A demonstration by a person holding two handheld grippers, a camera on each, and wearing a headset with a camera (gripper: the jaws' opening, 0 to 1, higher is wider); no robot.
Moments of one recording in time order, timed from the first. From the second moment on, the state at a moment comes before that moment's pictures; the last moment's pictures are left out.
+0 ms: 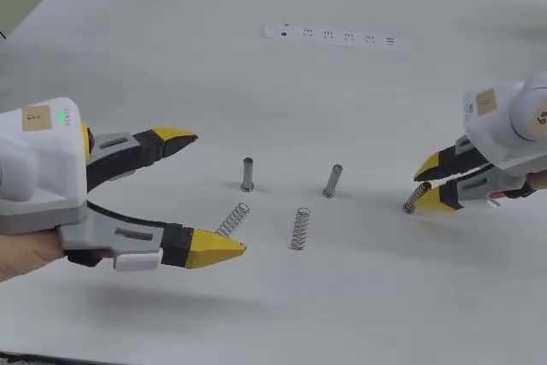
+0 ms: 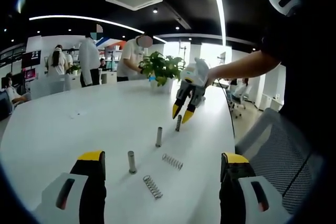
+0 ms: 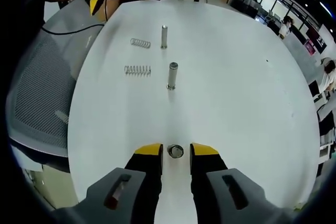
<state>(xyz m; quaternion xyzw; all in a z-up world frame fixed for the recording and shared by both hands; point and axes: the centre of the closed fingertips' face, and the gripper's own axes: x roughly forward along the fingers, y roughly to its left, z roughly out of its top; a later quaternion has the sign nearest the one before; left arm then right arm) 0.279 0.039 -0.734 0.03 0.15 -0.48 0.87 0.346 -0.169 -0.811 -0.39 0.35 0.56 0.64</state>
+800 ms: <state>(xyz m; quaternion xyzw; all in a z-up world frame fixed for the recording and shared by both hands) 0.282 0.043 -0.734 0.02 0.16 -0.47 0.87 0.343 -0.147 -0.782 -0.30 0.30 0.55 0.72</state>
